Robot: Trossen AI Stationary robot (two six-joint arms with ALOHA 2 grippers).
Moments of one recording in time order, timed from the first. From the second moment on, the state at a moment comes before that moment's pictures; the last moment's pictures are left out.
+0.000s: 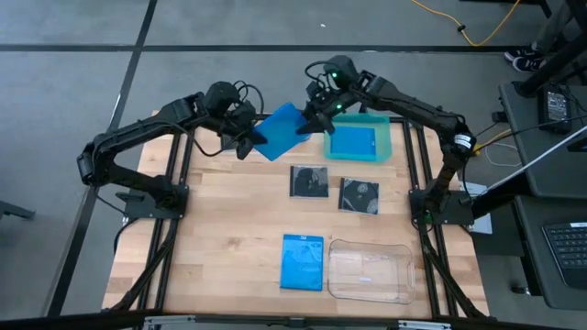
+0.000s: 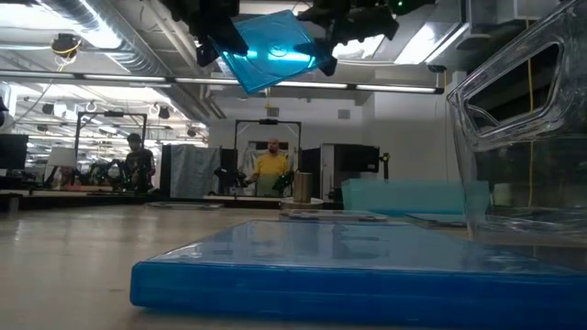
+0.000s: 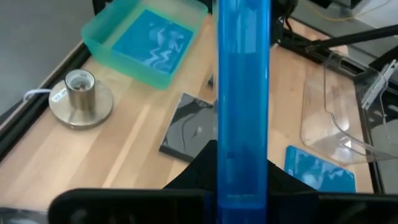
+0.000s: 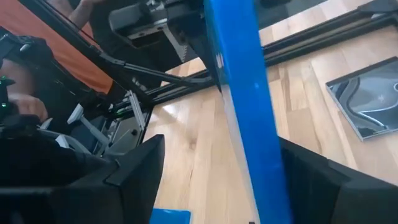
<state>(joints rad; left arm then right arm) 0.53 1.26 1.25 -0.68 0.39 -0.08 -0.54 1.78 1.73 -0.55 -0.90 0.10</state>
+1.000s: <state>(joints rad) 0.61 1.21 1.26 -0.70 0.55 -0.11 -0.57 1.78 1.73 -0.56 -0.88 0.15</state>
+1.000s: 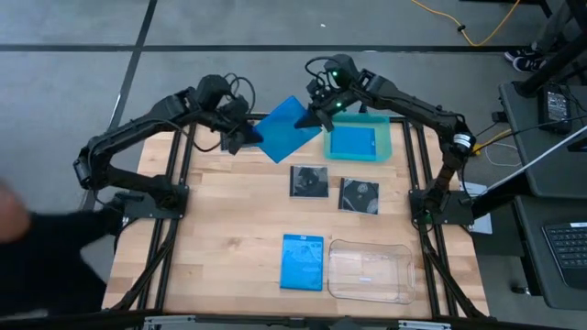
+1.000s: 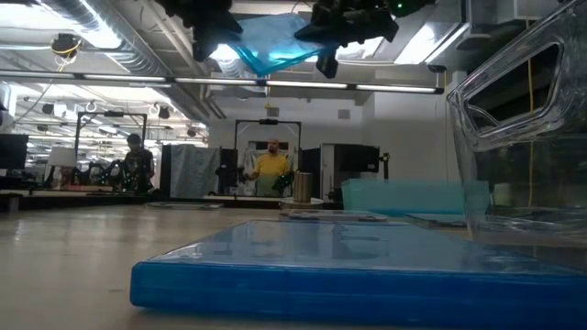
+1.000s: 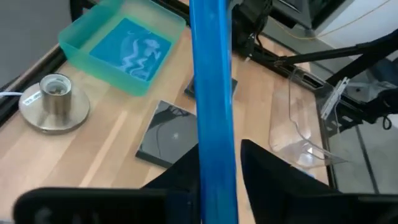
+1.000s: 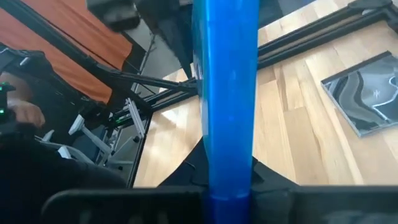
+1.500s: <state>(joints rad) 0.79 1.07 1.40 -0.91 0.49 -0.04 -0.83 1.66 1.73 -1.26 -0.56 0.01</state>
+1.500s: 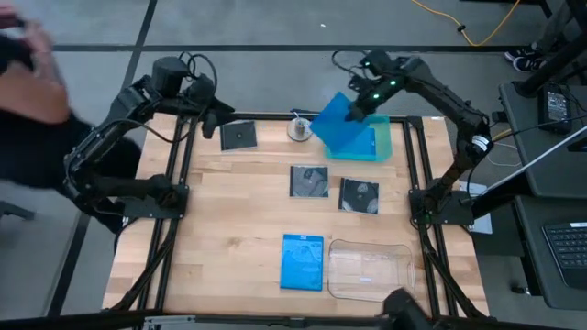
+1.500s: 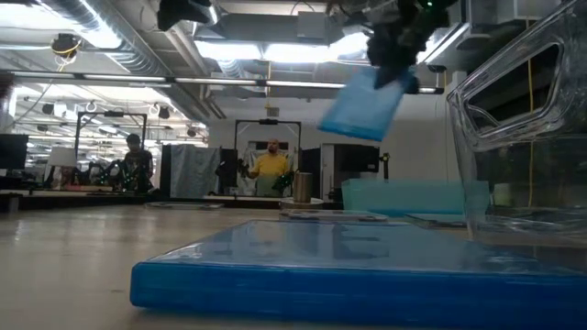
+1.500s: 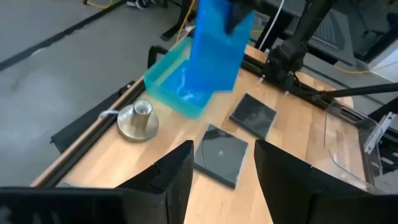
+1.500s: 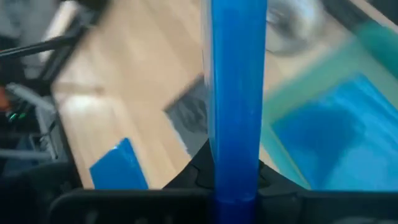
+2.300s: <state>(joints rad) 0.79 1.06 1.33 -0.99 0.43 -0.04 -1.12 1.44 1.00 -0.56 -0.60 0.44</state>
